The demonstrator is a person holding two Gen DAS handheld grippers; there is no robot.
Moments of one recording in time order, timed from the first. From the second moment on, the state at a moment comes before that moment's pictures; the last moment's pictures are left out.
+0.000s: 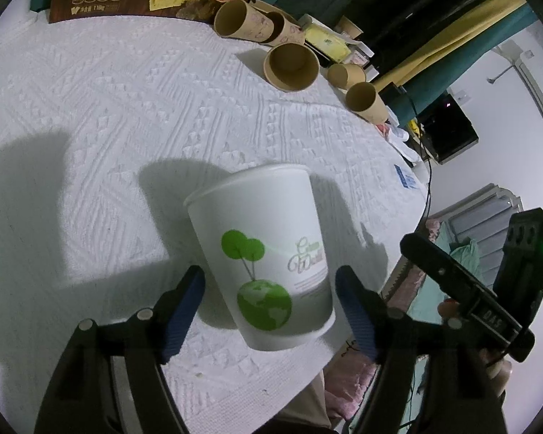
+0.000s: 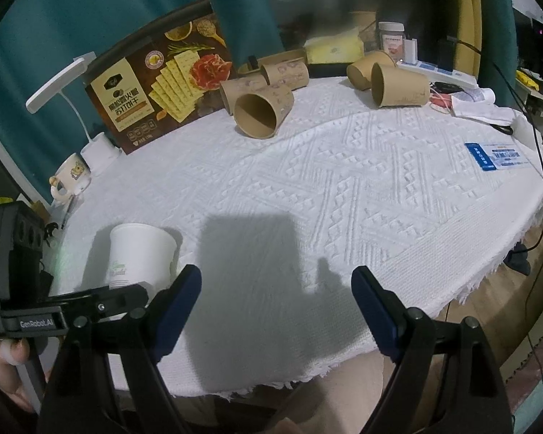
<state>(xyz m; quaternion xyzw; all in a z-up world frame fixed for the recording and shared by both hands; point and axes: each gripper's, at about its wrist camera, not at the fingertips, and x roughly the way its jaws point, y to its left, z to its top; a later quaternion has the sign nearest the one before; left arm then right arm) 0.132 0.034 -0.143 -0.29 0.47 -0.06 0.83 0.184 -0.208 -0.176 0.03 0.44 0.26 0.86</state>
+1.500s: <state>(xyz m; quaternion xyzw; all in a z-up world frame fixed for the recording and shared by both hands) 0.010 0.155 -0.104 -0.26 0.34 0.10 0.90 0.223 -0.030 -0.200 -0.13 0.60 0.42 0.67</state>
